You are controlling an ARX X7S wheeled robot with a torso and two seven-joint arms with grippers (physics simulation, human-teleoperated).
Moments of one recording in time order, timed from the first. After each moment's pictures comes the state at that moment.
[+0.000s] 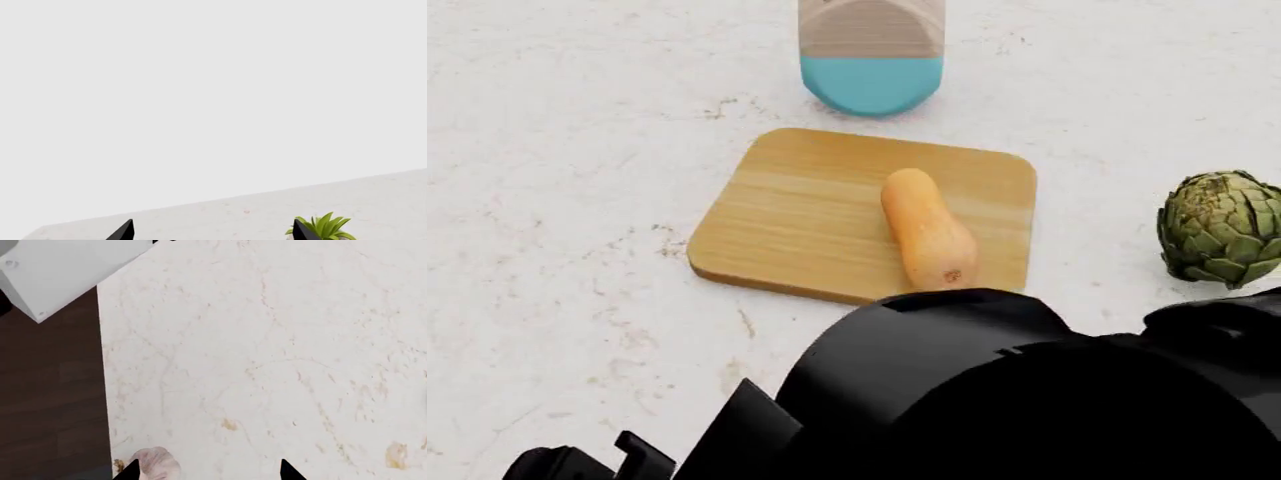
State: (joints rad) left arm -1.54 -0.71 0.12 0.28 -1.23 -1.25 -0.50; right arm 1.92 0.33 -1.10 -0.58 2.74 0.85 1.06
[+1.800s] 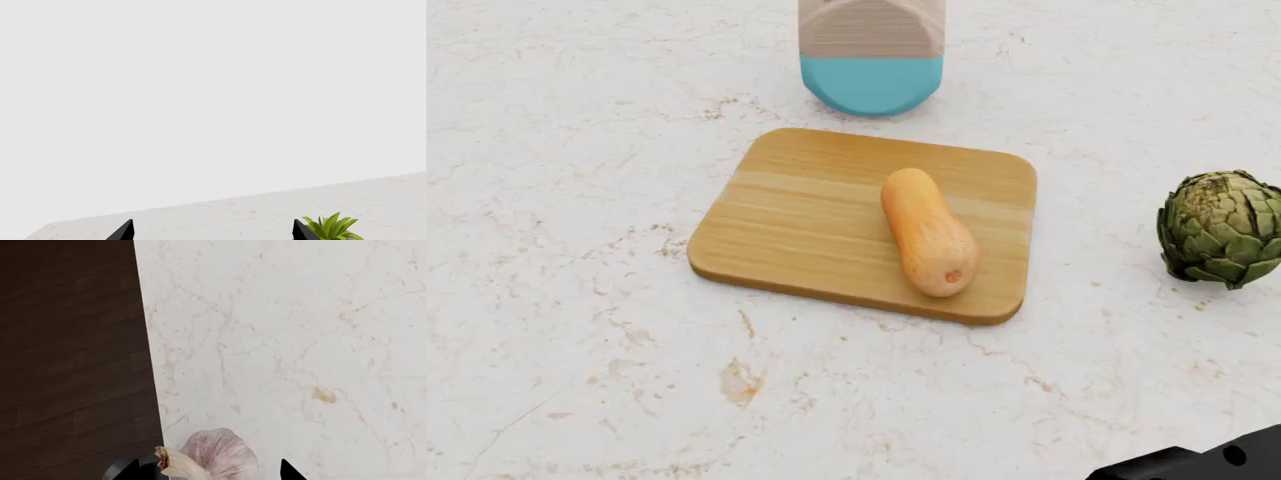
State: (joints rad) left arm -1.52 -0.75 0.13 0.29 -1.27 -1.22 -0.54; right arm 1.52 0.30 -1.27 -0.75 2.50 0.67 1.02
